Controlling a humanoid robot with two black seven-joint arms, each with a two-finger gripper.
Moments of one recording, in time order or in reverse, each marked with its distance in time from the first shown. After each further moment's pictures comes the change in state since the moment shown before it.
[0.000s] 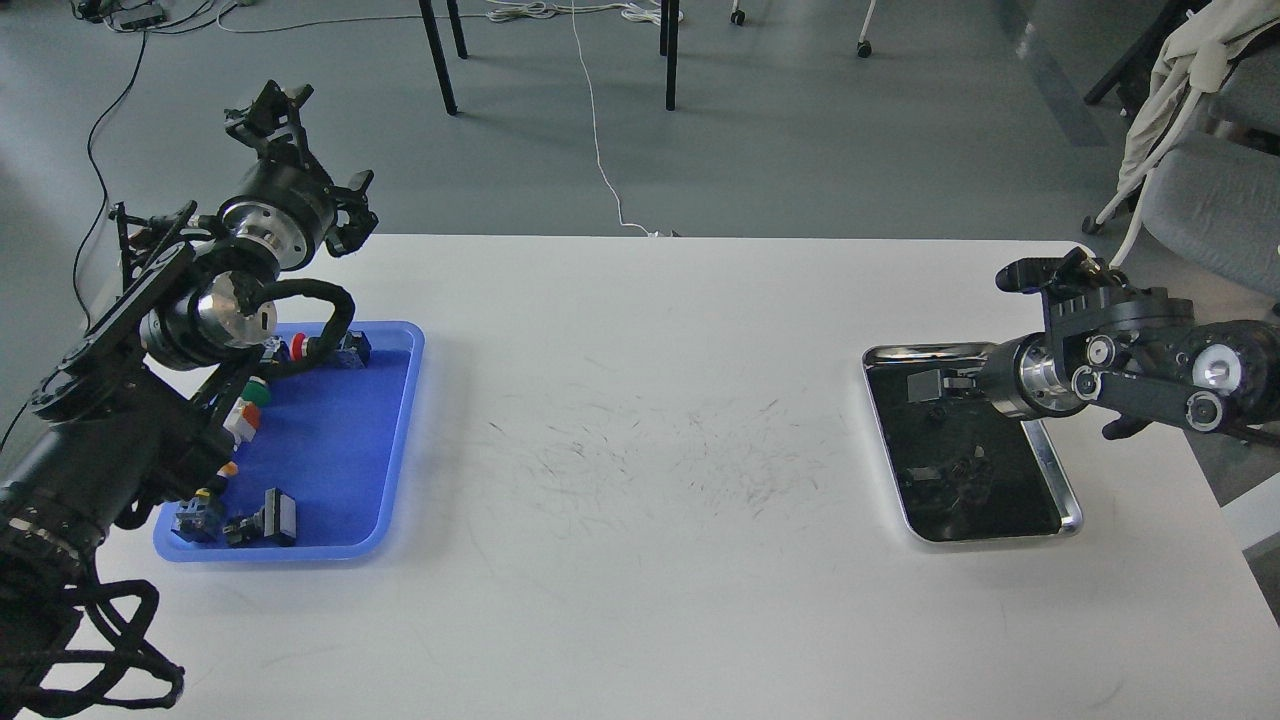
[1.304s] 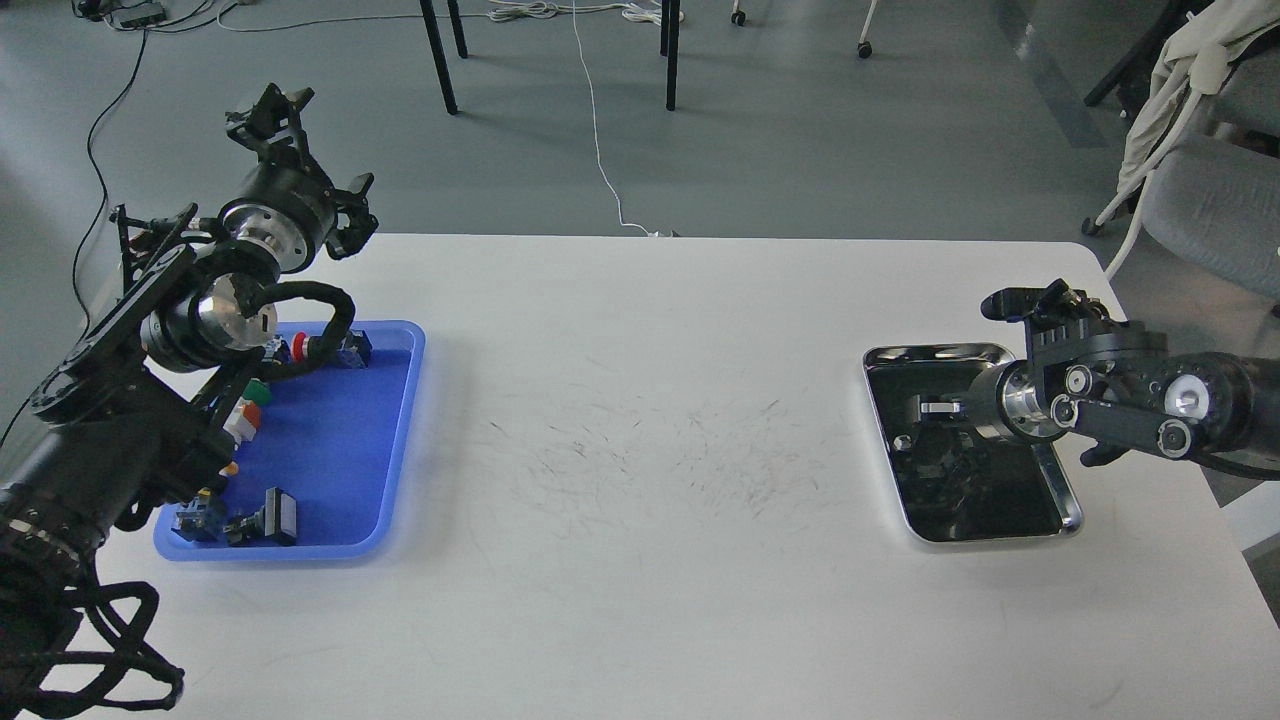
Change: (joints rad) left arm 0.002 0.000 0.002 0.000 0.000 0.000 0.001; right arm -0.072 0.035 0.020 -0.044 -0.002 -0.017 0.001
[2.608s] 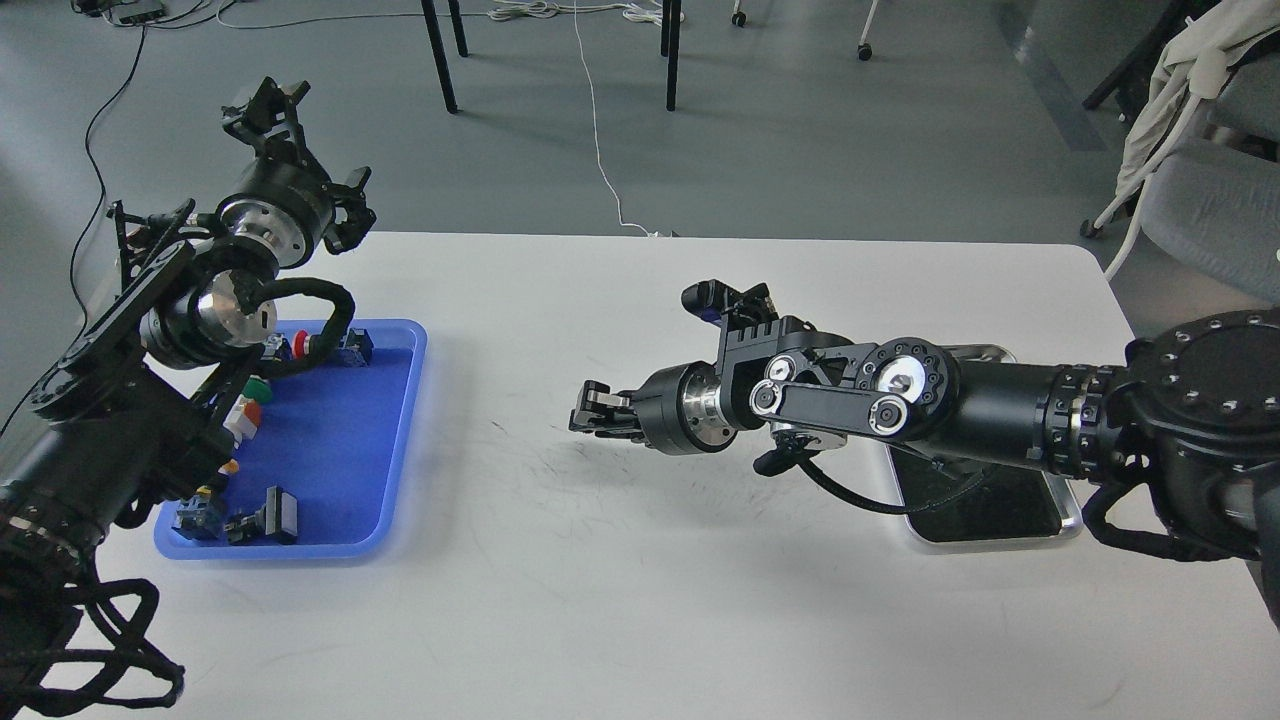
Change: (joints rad) left arm -0.004 0.000 0.000 0.002 0.000 0.002 -0.012; right arm 0.001 0.469 0.259 0.025 0.355 -0.075 0.018
